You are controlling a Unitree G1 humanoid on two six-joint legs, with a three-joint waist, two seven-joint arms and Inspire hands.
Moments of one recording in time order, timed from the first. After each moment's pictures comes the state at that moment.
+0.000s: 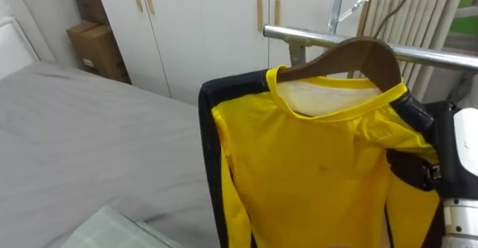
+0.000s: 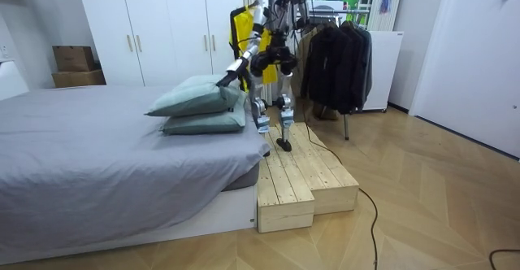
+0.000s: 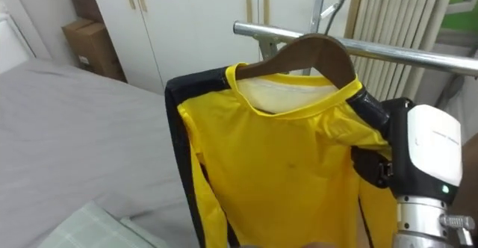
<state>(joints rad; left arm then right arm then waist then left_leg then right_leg) 0.47 0.24 0.18 1.12 0.31 0.21 0.49 0.10 -0.37 -0.04 -0.03 -0.71 -0.04 -0.50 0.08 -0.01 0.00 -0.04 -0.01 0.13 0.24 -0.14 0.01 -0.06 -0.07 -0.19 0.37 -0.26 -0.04</state>
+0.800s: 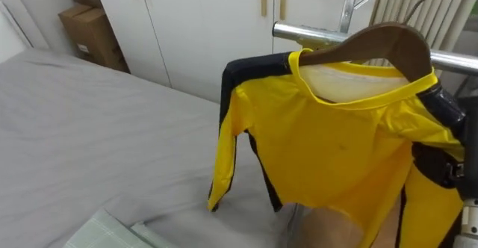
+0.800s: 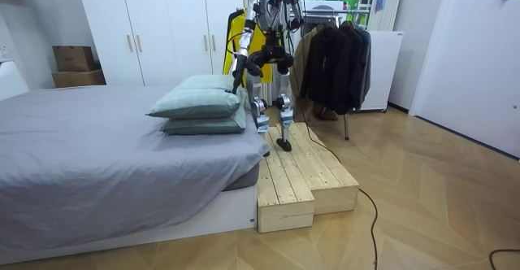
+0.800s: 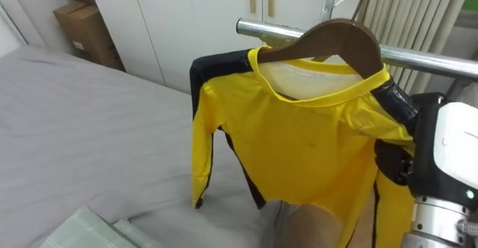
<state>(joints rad) 0.49 0.34 -0.07 1.09 0.74 0.38 -0.18 0.12 -0.37 -0.04 -0.11 -0.75 0.09 -0.60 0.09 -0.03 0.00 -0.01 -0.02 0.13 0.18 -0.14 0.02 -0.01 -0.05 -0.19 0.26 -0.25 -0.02</state>
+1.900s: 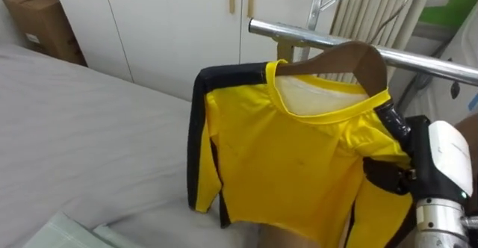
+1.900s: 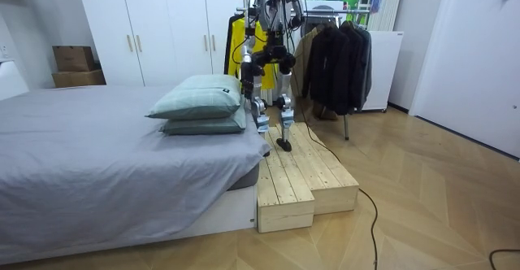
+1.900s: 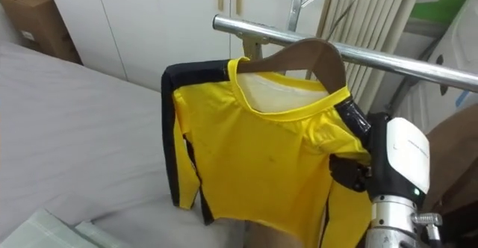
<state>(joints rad) 0.46 0.34 -0.41 0.85 0.90 0.40 -0.53 0.06 -0.31 0.07 -0.04 -0.57 0.14 -0.42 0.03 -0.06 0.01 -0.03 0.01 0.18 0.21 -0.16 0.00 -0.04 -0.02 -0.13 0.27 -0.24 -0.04</state>
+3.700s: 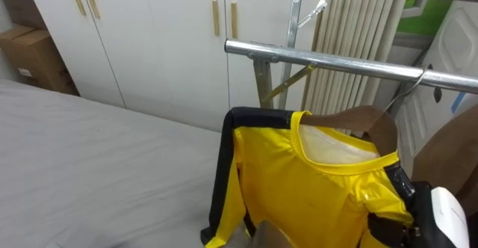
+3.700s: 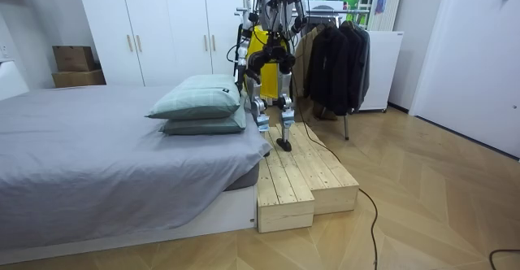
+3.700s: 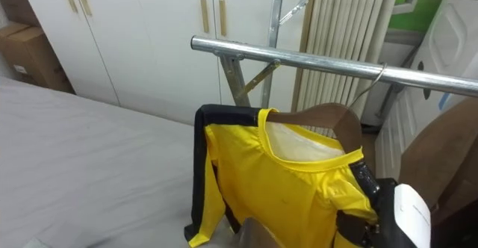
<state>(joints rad) 0.32 0.24 -0.08 1.13 0.46 0.32 -0.16 0.15 -0.26 0.06 0.29 -0.43 0.01 -0.49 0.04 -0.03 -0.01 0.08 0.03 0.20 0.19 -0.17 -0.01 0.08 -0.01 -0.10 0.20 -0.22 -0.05</state>
